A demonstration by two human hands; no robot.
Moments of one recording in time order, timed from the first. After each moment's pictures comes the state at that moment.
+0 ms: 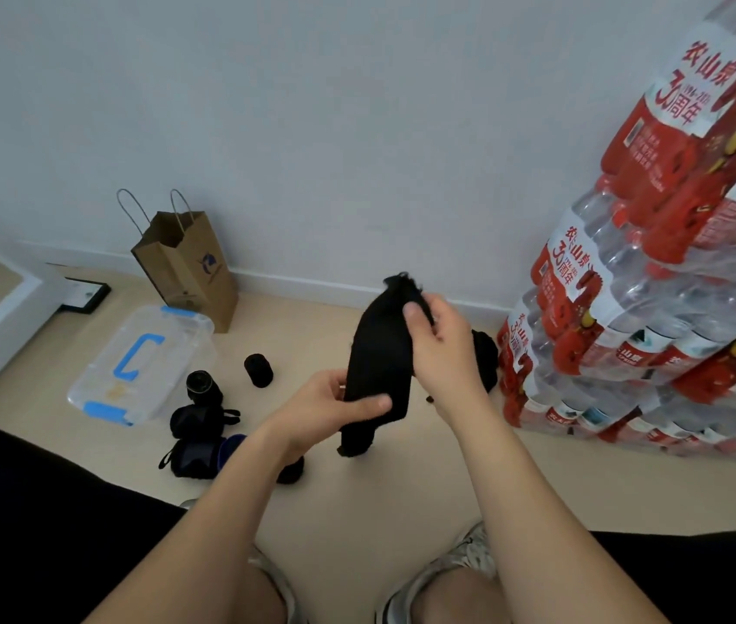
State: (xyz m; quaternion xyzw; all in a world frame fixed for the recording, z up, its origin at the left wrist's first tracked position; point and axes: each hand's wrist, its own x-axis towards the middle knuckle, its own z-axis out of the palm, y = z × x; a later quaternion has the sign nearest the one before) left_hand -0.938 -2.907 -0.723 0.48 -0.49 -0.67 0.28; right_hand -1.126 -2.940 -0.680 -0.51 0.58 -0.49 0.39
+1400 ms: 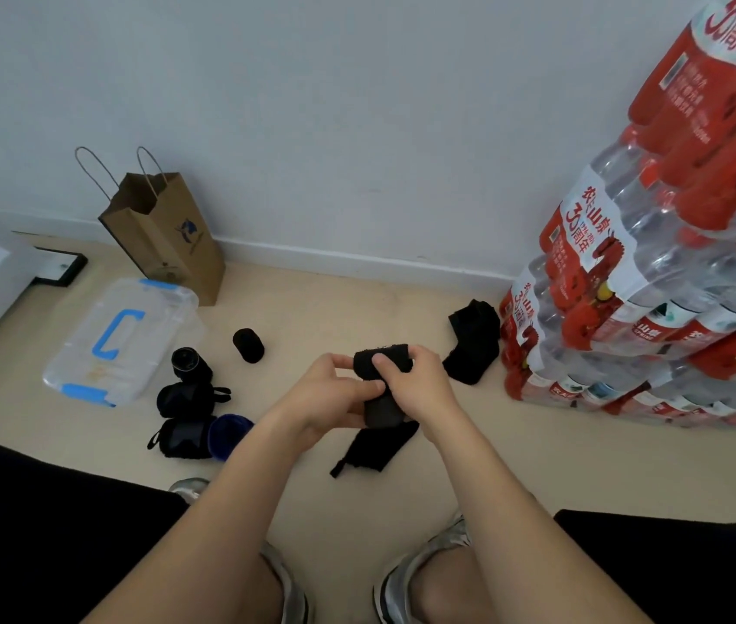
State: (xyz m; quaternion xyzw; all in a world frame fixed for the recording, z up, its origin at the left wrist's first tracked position) left_hand -0.960 -2.916 -0.742 0.57 -0.33 -0.70 0.28; right_hand -1.121 -2.933 -0.778 -0.43 0.70 -0.30 0.47
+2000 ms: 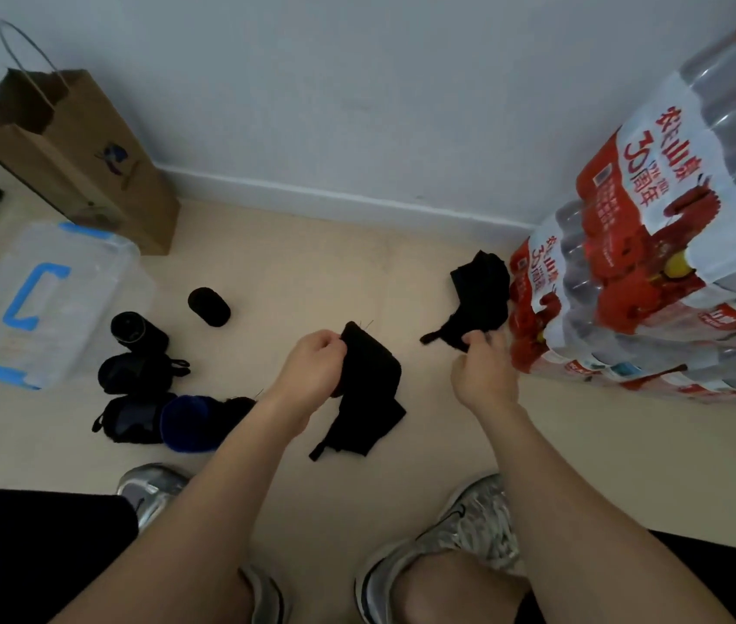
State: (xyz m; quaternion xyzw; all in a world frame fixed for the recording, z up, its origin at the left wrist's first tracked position) left_hand -0.977 -2.964 -0.819 0.68 -0.38 -0.59 0.21; right_hand -1.230 -2.969 -0.893 -0.54 0.80 0.00 0.24
